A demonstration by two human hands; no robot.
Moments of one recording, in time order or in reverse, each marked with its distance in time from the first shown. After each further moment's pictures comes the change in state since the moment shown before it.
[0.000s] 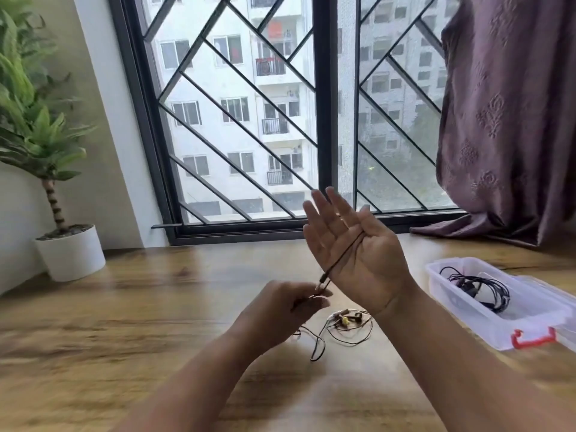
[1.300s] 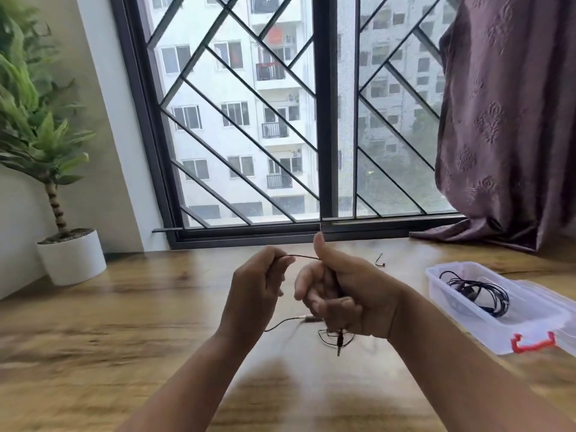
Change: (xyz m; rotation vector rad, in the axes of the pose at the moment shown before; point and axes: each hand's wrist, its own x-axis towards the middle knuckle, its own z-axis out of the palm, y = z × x) left_hand 0.002 0.006 -0.024 -0.020 0.496 0.034; right_hand -0.014 0.003 0.000 -0.541 -0.165 0.667
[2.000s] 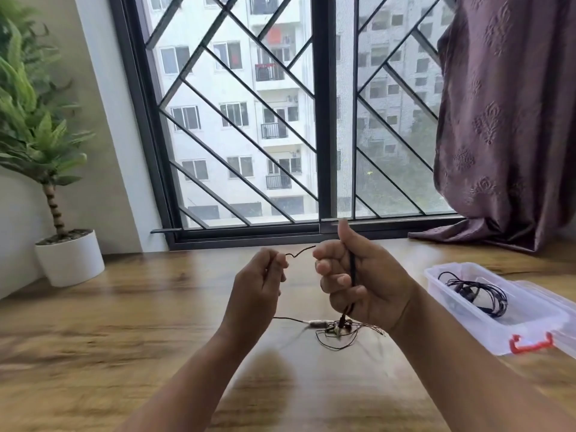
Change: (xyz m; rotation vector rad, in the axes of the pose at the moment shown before) left_hand -0.001 -0.005 0.007 -0.136 -0.025 -0.198; right_hand -0.009 -0.006 -0.010 0.238 0.007 -0.215
